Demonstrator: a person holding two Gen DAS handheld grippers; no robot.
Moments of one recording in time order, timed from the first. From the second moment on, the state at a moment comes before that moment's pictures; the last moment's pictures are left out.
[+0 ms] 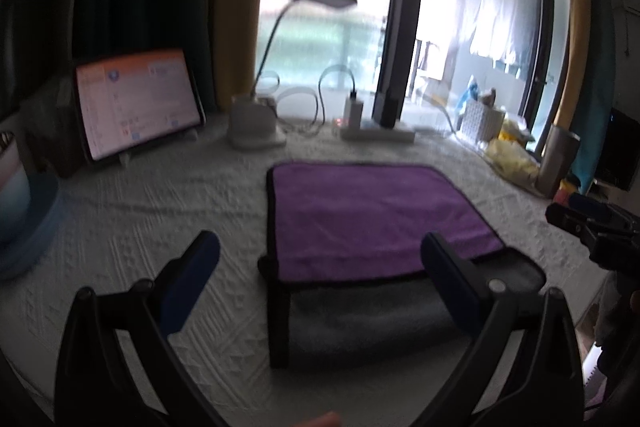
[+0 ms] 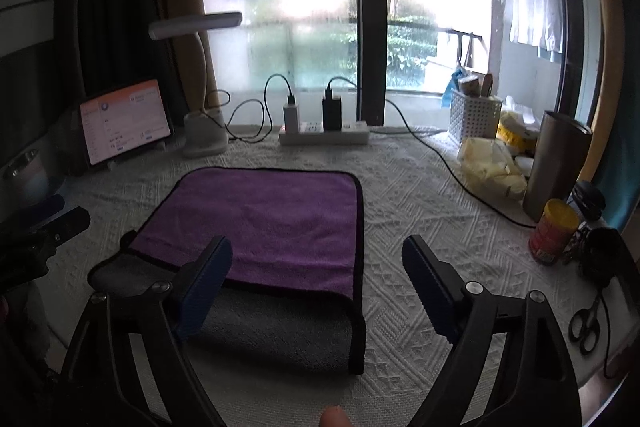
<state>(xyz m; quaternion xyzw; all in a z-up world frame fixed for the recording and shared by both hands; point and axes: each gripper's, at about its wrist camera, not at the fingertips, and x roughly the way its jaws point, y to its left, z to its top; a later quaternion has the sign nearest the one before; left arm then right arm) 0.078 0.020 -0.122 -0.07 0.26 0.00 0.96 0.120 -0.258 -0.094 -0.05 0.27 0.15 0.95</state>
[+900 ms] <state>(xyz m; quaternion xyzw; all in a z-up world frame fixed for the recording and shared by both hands) 0.121 0.012 -0.181 -0.08 0.40 -0.01 0.91 0.153 -0.269 -0.160 -0.01 0.37 0.17 0.91</state>
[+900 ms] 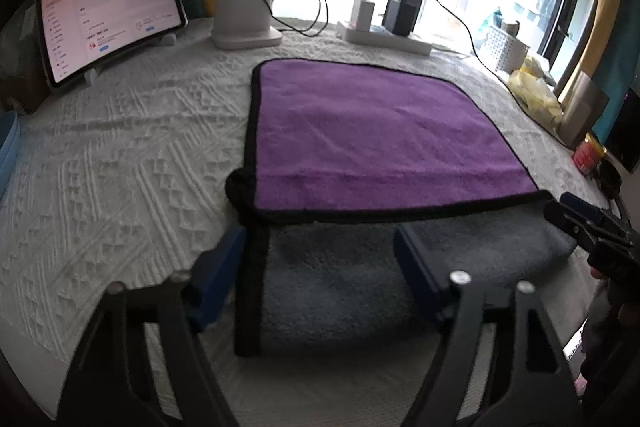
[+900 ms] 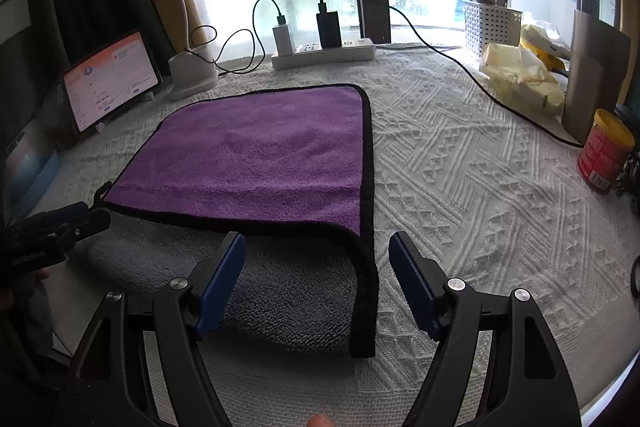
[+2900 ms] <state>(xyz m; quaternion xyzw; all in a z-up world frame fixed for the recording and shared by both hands) 0.081 -0.001 -0.146 -0.03 0.32 -0.01 0.95 0.149 -0.263 -0.160 -0.06 0.37 0.16 0.91</state>
